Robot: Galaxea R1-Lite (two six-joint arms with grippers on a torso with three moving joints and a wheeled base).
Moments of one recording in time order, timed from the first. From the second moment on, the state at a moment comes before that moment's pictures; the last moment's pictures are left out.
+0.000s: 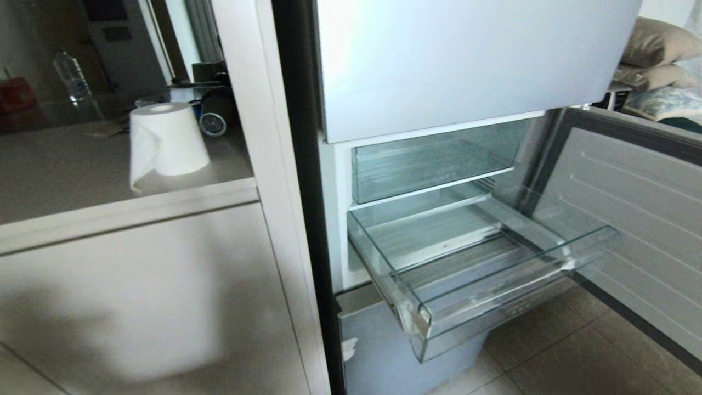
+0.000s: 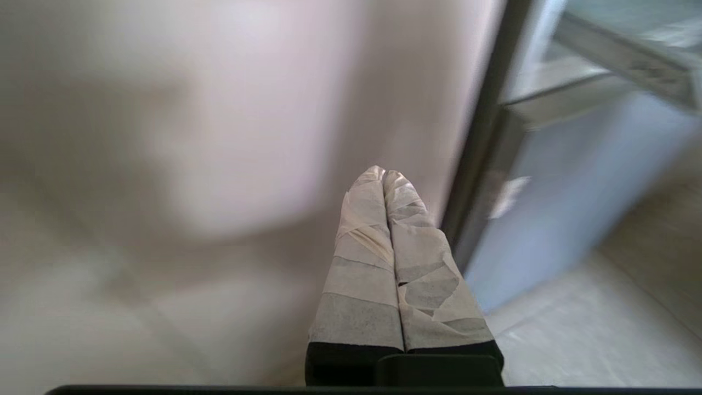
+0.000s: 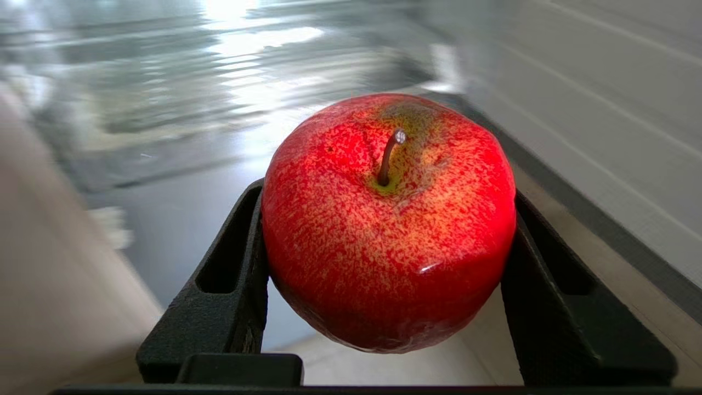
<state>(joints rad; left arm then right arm) 0.00 0.00 -0.05 0.12 0.01 0.00 0.00 0.00 0.00 -0.02 -0.01 0.00</state>
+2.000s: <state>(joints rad) 0.00 0.00 -0.05 0.12 0.01 0.00 0.02 0.96 -0.82 0.22 0.10 0.00</state>
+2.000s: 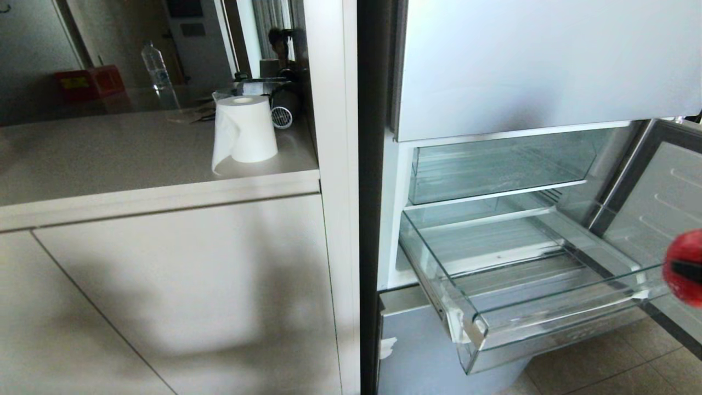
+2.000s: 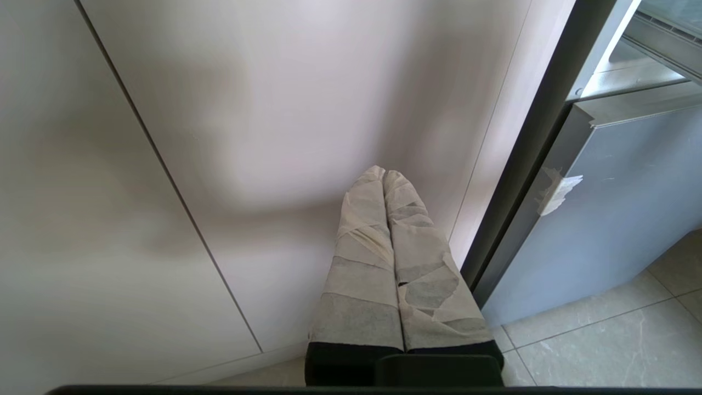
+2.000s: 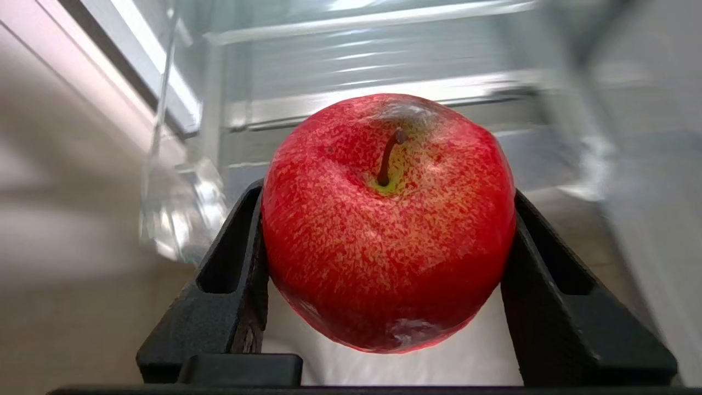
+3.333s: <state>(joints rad) 0.00 0.00 -0.05 0.12 0.01 0.00 0.08 1.95 -1.18 -0.02 0.16 0.02</state>
